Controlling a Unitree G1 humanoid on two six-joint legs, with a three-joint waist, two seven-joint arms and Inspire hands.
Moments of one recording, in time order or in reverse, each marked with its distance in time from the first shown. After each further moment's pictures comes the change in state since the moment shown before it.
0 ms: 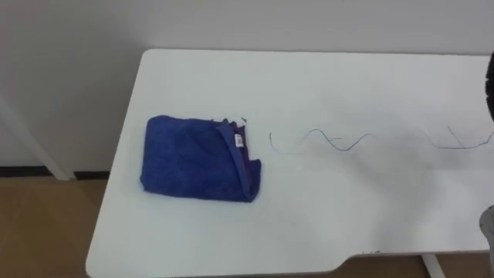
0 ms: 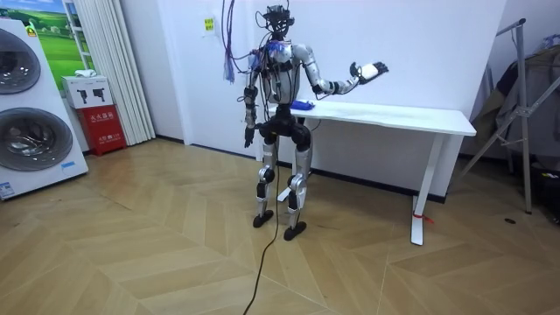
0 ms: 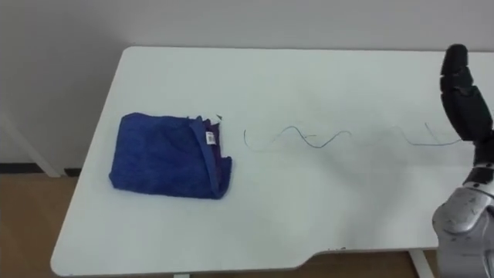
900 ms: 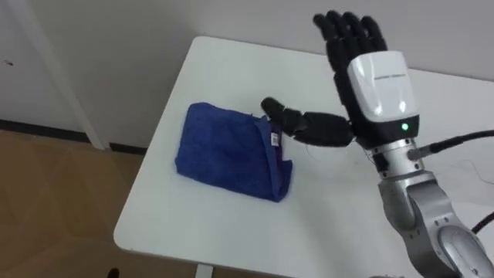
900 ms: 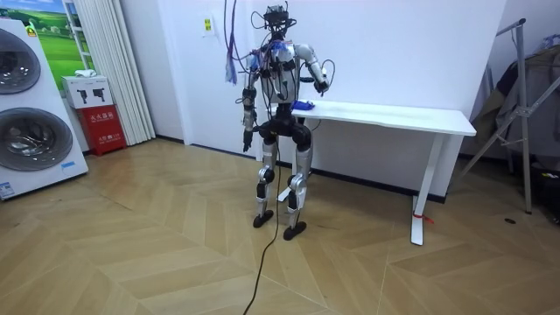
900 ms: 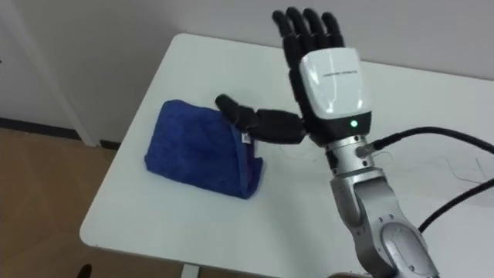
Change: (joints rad) left arm -0.052 0.017 -0.107 0.017 0.021 -0.022 -0.022; right arm -0.030 0.005 0.543 -0.214 -0.434 -0.029 0.252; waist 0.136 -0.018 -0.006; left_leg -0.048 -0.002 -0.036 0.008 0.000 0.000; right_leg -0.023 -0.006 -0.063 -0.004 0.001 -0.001
